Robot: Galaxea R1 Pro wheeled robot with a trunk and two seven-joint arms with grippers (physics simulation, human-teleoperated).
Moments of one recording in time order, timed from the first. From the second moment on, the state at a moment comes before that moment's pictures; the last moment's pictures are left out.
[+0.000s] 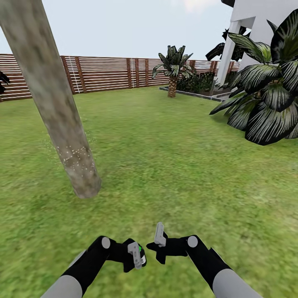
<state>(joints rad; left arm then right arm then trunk) -0.54 -0.05 -0.21 -0.70 -0.71 -0.04 -0.92 -0.59 0.06 0.25 -0.59 0.47 -0.28 0.87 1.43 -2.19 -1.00</state>
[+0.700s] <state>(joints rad) -0.54 -0.08 -0.25 -0.70 -0.71 -0.04 -0.87 -0.59 0.06 0.25 -0.59 0.47 -0.28 0.87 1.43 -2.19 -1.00</state>
